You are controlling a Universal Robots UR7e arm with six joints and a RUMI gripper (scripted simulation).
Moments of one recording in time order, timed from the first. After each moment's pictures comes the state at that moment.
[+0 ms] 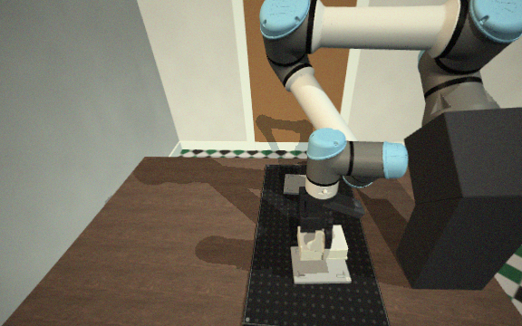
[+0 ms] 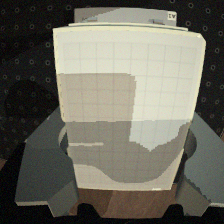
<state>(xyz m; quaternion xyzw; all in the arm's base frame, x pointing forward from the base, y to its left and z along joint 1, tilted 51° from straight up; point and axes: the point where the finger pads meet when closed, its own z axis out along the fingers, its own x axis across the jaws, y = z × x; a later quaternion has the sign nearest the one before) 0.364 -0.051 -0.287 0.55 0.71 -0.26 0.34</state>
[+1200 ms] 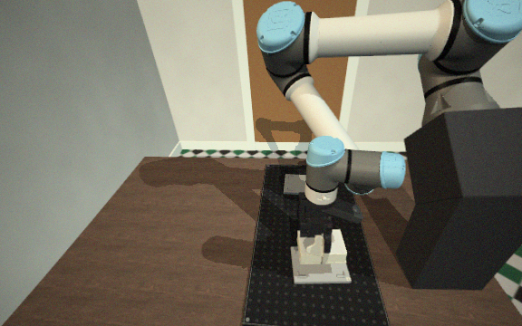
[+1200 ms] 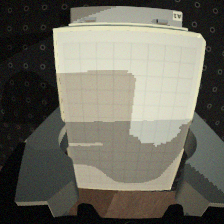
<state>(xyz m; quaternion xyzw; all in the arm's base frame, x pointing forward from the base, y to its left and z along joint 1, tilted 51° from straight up) 0.368 -0.066 -0.299 0.55 0.71 -0.26 0.34</state>
